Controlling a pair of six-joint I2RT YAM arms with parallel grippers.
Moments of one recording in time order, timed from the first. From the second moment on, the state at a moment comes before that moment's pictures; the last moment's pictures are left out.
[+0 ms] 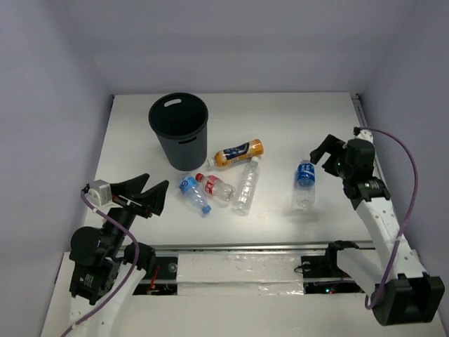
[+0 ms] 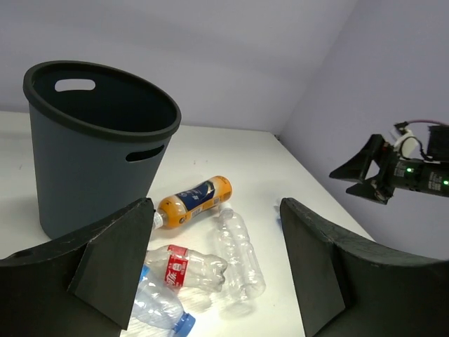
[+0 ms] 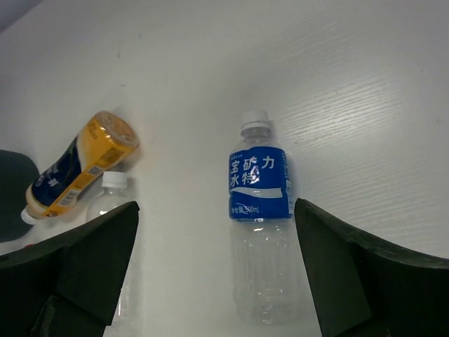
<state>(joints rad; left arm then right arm) -0.35 0.06 0.65 -0.35 0.09 -0.44 0.05 0.89 0.78 -0.38 0.06 0.51</state>
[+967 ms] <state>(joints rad) -0.40 0.02 0.64 -0.36 0.03 -0.44 0.05 1.38 0.84 -0.38 -0.02 0.45</state>
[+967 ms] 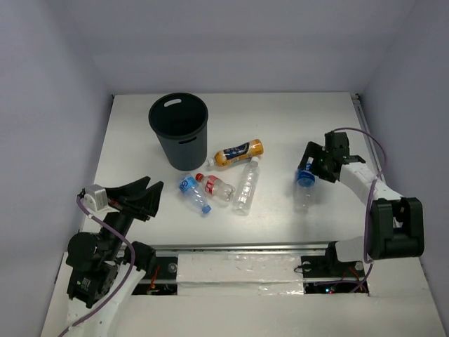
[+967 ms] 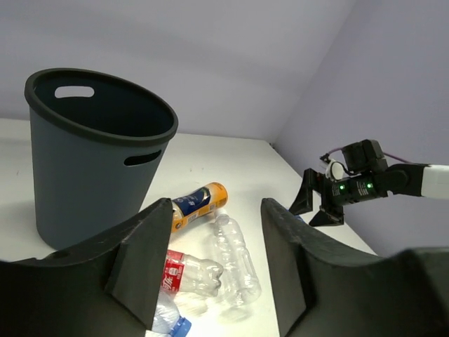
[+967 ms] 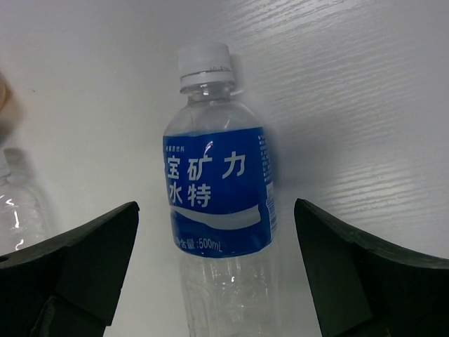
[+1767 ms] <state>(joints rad) -0.42 0.02 0.64 -0.36 0.00 -0.44 0.07 1.51 0.94 -0.40 -0.08 0.47</state>
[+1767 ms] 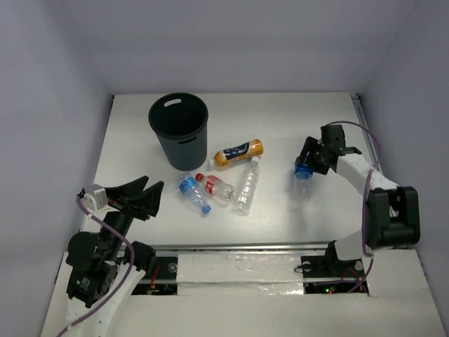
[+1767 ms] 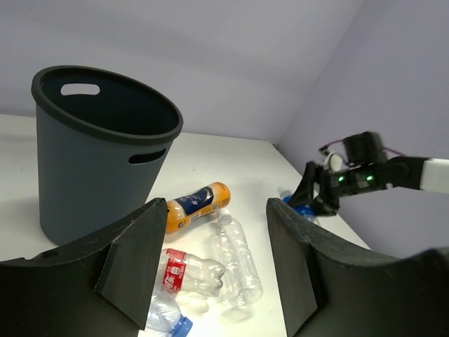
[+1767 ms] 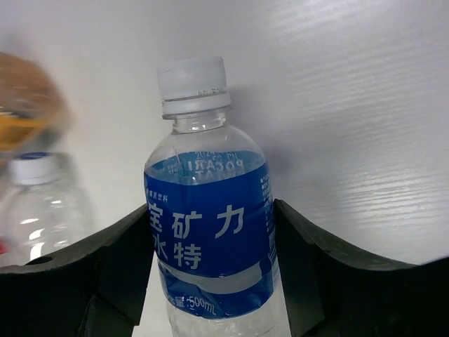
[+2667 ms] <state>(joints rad) -0.42 0.05 0.64 -0.39 -0.07 -0.46 0.77 2.14 2.35 0.03 0.09 0.51</state>
